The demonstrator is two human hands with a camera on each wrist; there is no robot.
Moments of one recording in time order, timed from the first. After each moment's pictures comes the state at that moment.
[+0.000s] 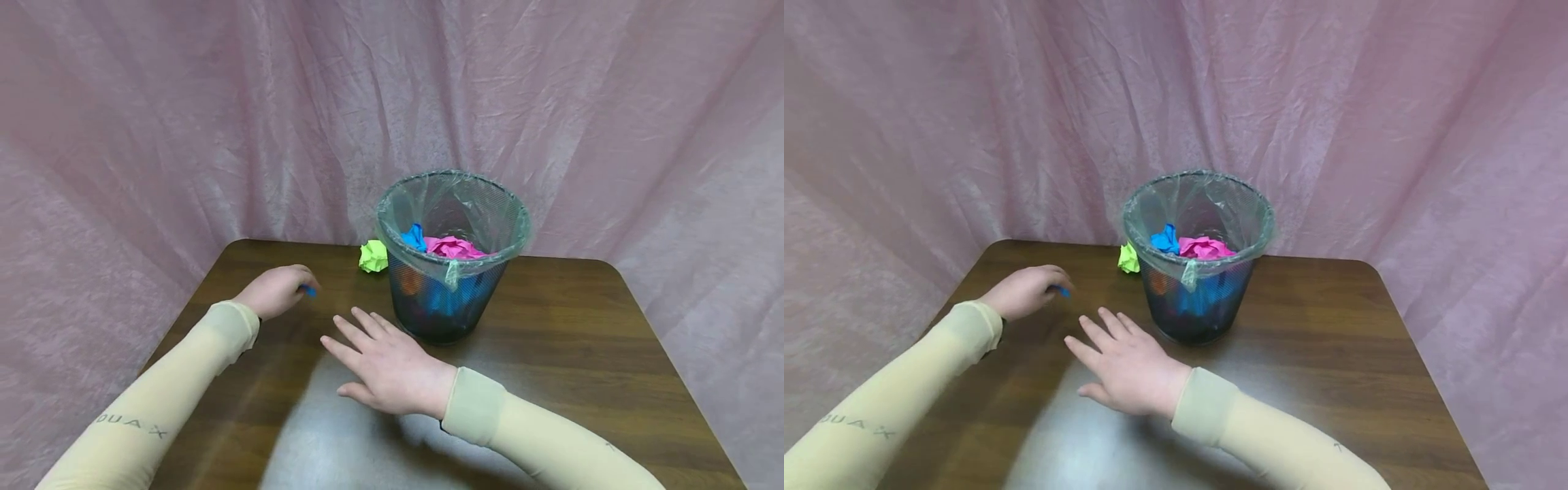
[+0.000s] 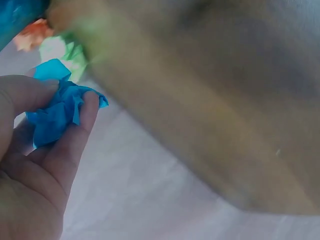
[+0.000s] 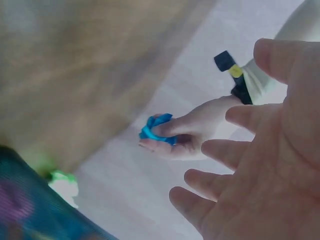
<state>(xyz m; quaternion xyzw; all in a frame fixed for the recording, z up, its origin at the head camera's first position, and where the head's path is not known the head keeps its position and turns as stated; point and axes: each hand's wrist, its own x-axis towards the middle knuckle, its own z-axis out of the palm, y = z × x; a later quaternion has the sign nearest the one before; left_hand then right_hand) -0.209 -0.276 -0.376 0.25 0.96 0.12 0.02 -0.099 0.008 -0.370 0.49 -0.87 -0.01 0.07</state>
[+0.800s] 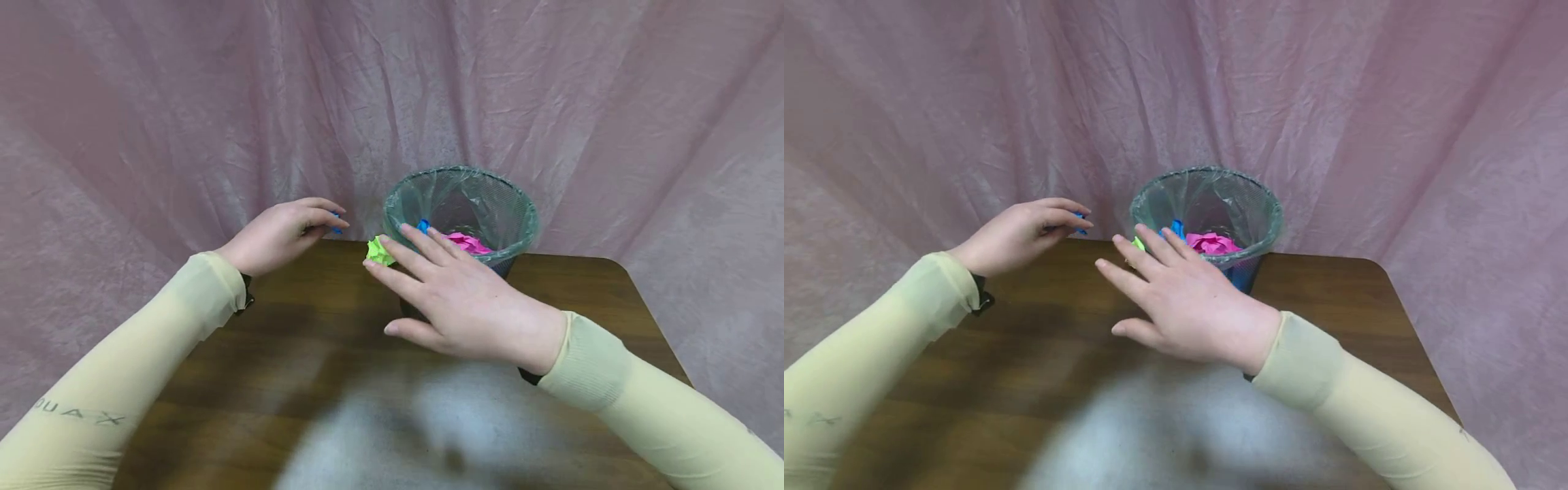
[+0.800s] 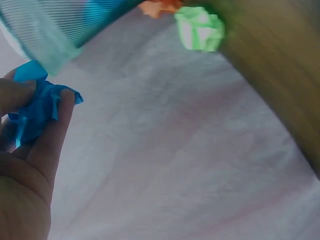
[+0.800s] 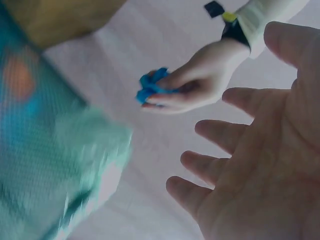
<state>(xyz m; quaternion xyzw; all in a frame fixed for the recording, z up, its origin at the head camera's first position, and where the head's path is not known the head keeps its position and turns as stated) -0.196 -0.233 -0.247 0.38 0.90 0.17 -0.12 -0.103 0.081 -0.237 0.48 -0.86 0.00 0.15</state>
